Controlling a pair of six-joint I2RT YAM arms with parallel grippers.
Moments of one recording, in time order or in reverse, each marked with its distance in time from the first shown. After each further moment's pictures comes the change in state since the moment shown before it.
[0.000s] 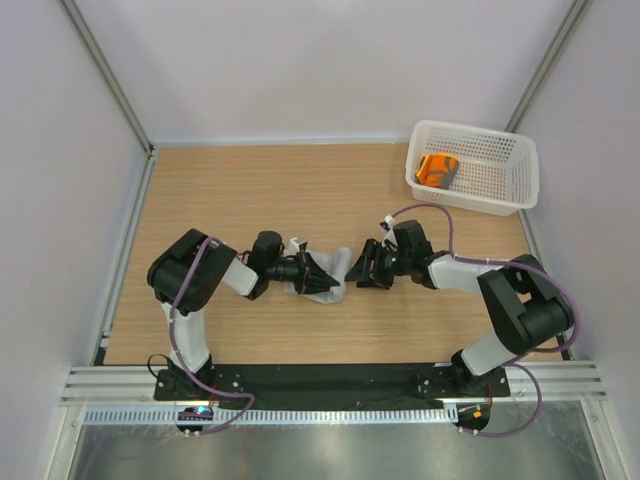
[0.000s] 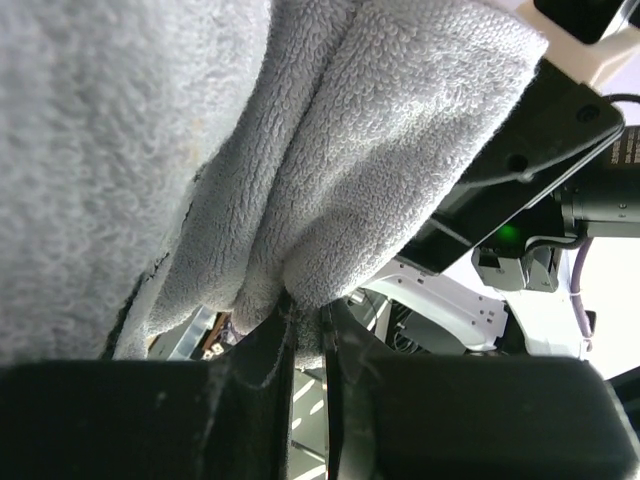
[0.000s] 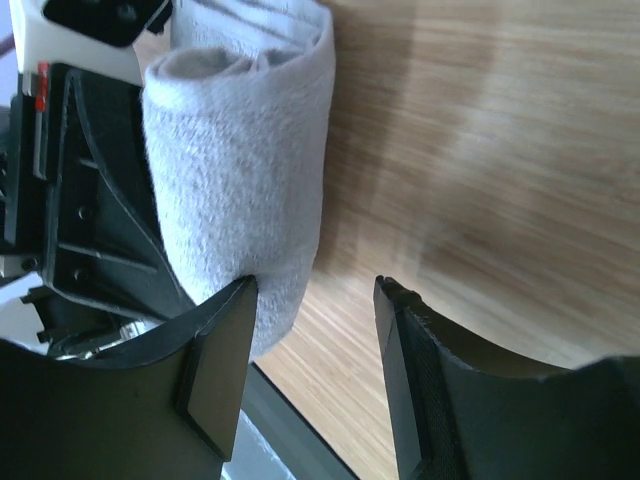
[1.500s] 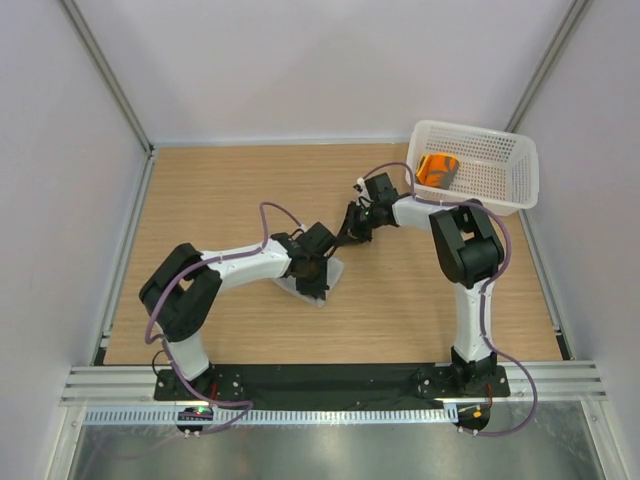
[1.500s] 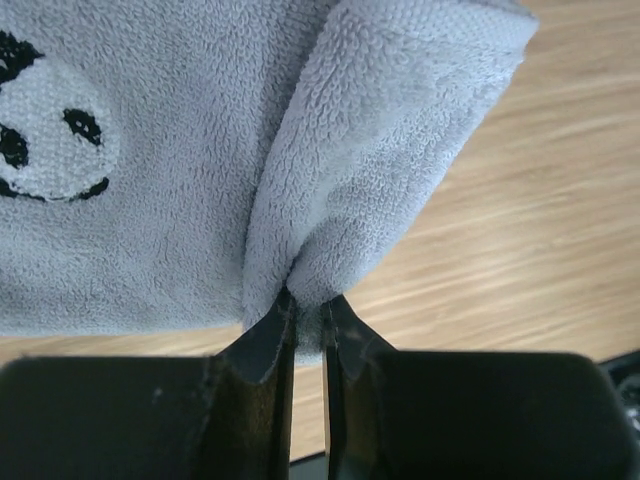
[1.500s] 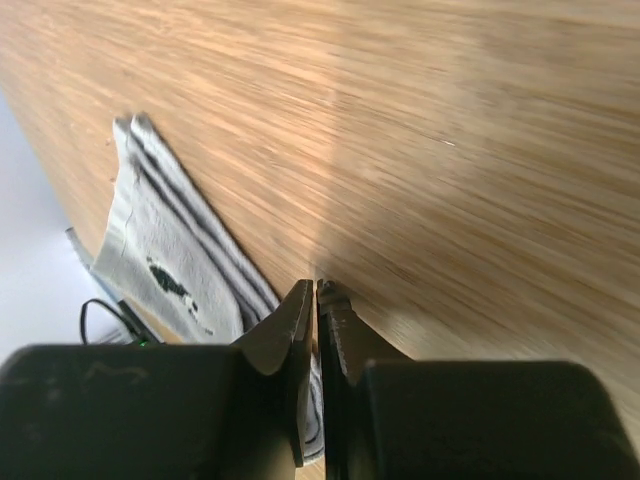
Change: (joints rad) left arm -0.301 -0.155 0.491 -1.347 -0.896 0.811; right arm -0.033 0.585 0.722 -0.312 -0.043 -0.142
